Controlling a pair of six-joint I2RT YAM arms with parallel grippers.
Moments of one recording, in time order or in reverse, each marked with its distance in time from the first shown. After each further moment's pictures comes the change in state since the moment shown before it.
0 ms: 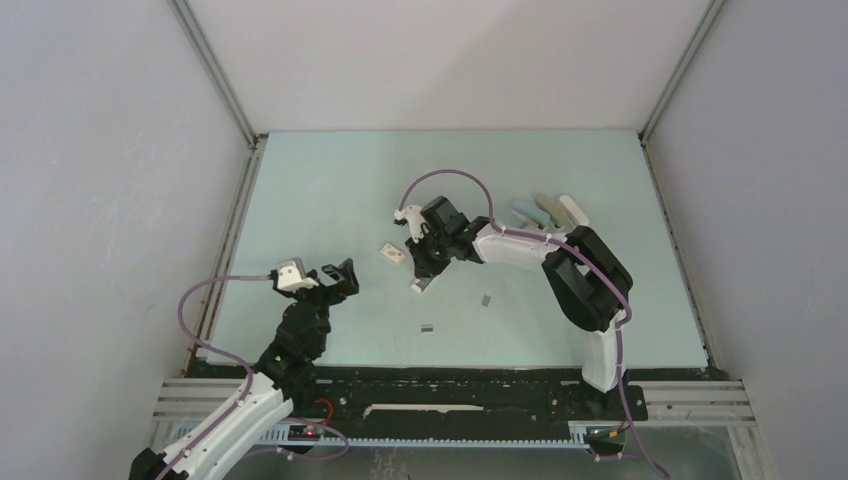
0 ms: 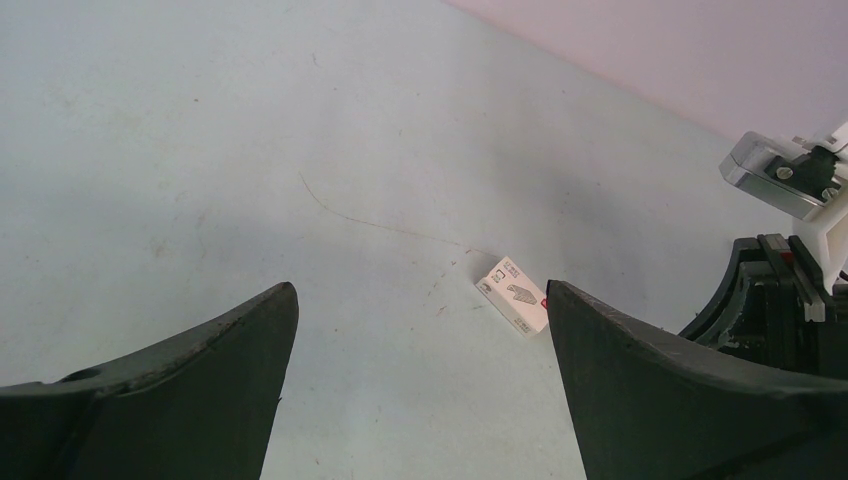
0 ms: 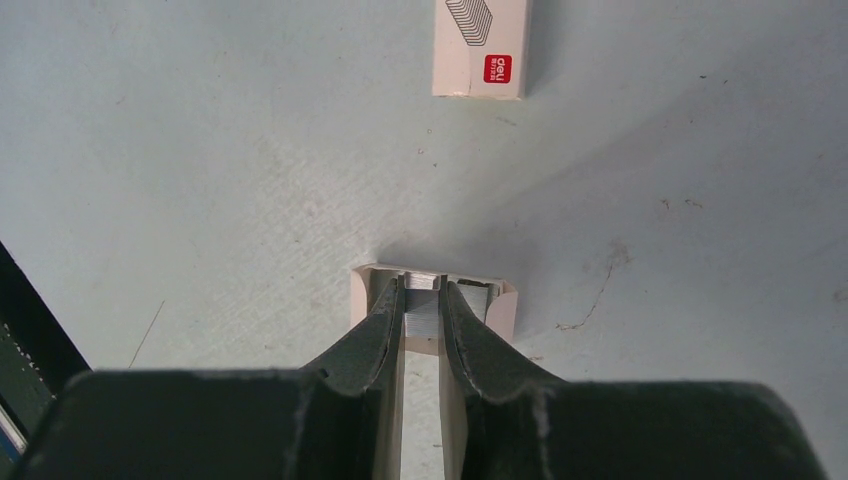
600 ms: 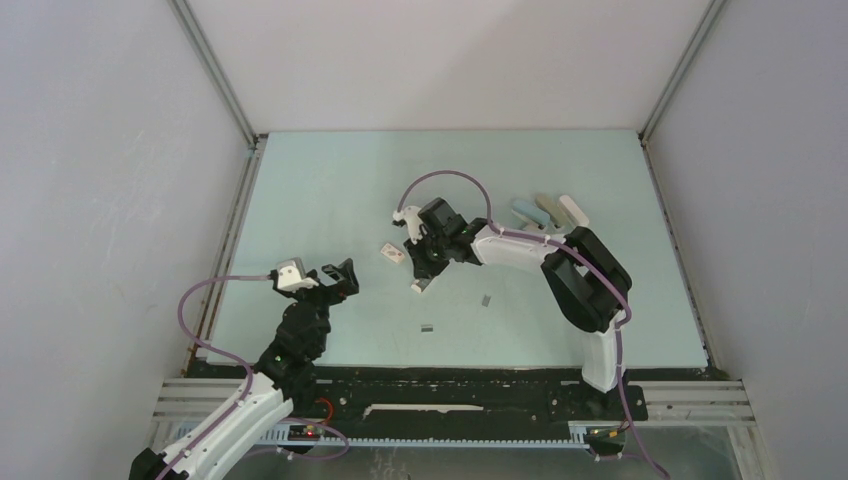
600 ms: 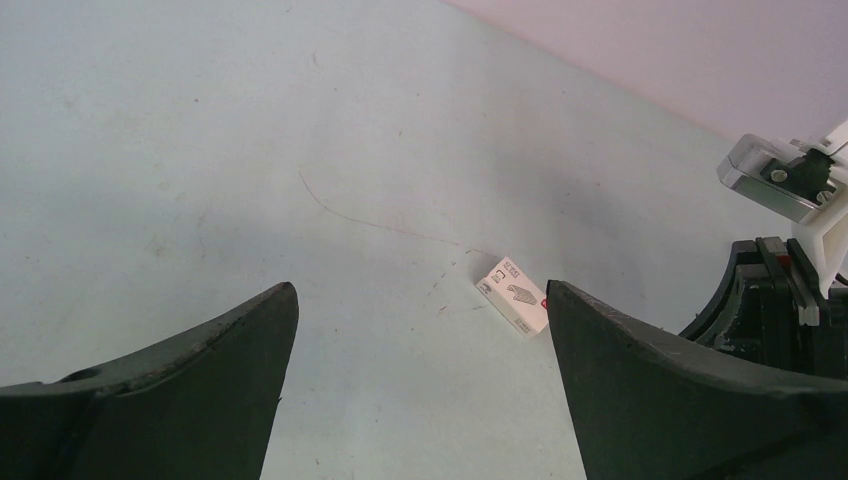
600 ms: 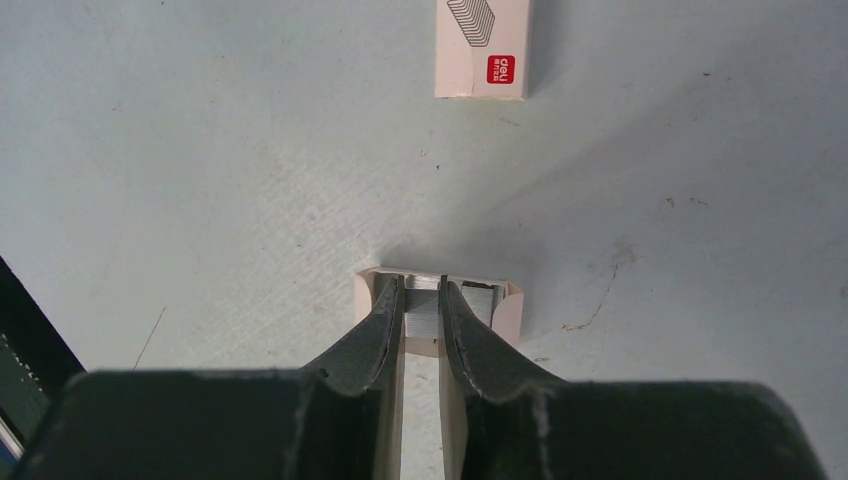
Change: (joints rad) left arm 0.001 0.000 0.000 0.000 0.000 0.000; right arm 0.011 0.000 0.000 0.003 0.027 0.017
